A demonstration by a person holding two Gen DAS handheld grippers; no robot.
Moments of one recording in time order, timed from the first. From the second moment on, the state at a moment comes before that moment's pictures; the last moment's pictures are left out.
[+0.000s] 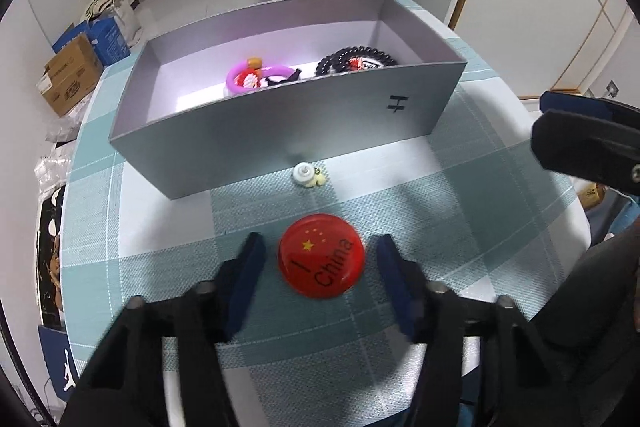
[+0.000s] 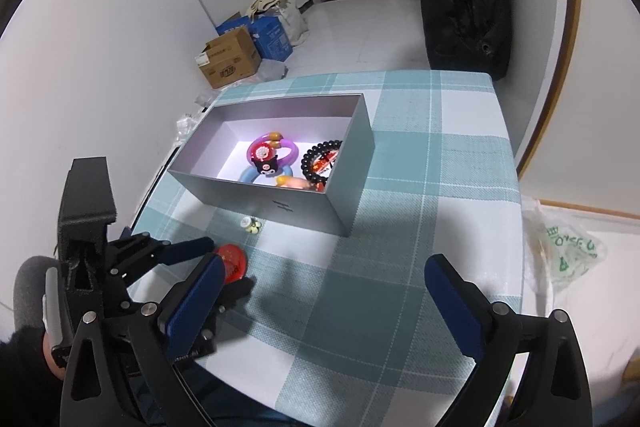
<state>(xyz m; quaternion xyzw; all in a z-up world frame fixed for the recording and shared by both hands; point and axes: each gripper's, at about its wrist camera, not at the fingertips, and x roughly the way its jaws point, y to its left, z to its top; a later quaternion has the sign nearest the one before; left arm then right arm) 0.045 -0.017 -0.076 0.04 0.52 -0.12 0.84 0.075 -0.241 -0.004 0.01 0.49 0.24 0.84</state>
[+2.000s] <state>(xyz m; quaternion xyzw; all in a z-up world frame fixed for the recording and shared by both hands) 0.062 0.121 -0.009 -0.19 0.42 -0.06 0.88 0.085 -0.119 -0.052 -0.13 0.50 0.25 0.82</state>
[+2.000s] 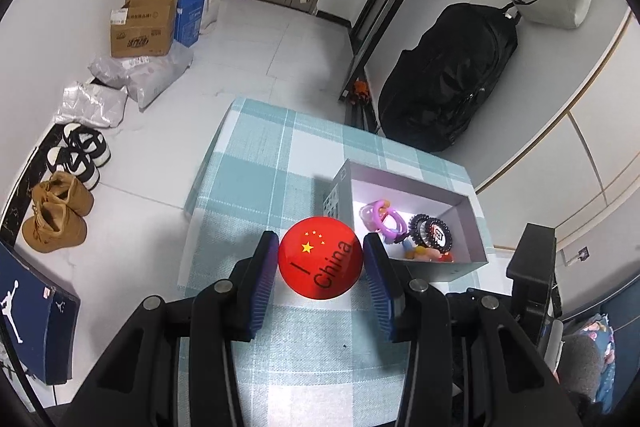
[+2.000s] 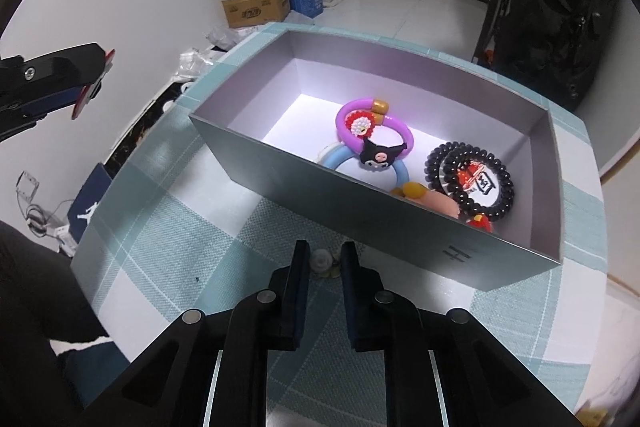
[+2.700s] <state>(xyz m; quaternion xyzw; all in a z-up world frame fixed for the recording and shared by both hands) 0.069 0.083 0.000 -0.16 0.40 -0.08 0.90 0.087 -0.168 0.024 0.01 0.43 0.29 0.85</state>
